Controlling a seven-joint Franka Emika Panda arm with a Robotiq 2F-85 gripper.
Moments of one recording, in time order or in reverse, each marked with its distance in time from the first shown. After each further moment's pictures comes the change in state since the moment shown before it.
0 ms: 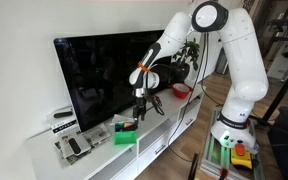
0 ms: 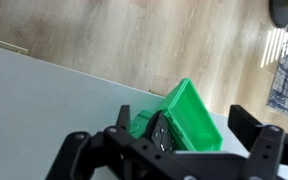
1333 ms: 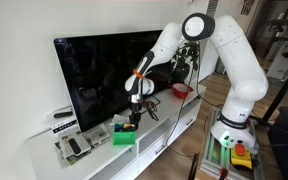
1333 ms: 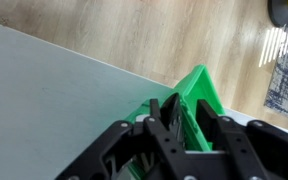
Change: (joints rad) arm -0.012 0.156 0.035 0.128 -0.028 0.028 0.001
